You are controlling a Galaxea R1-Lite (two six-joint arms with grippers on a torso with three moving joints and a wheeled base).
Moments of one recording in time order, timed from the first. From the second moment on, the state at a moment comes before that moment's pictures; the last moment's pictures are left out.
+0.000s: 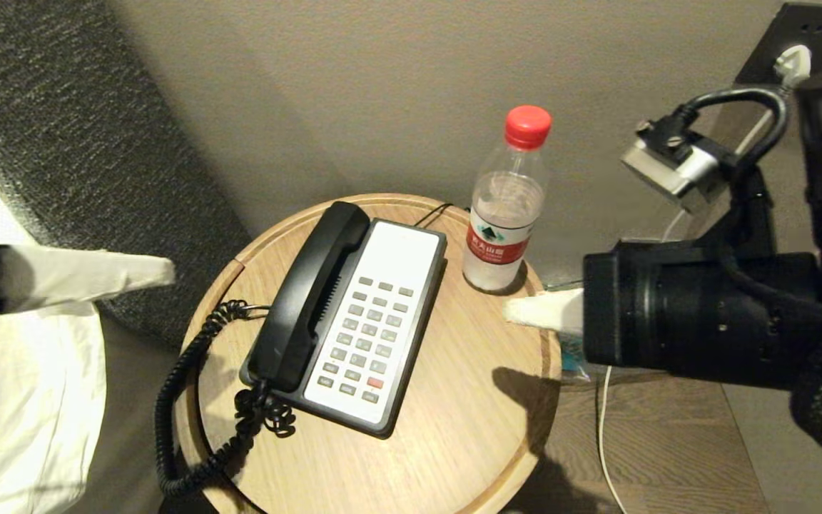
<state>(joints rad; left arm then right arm) -0.54 1.07 -1.27 0.60 -0.05 -0.35 0.95 1.46 -1.17 0.16 -0.10 0.64</state>
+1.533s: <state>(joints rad) -0.52 0.69 -1.07 0.59 -0.04 -0.49 1.07 1.78 -1.28 0.15 -0.06 0.49</state>
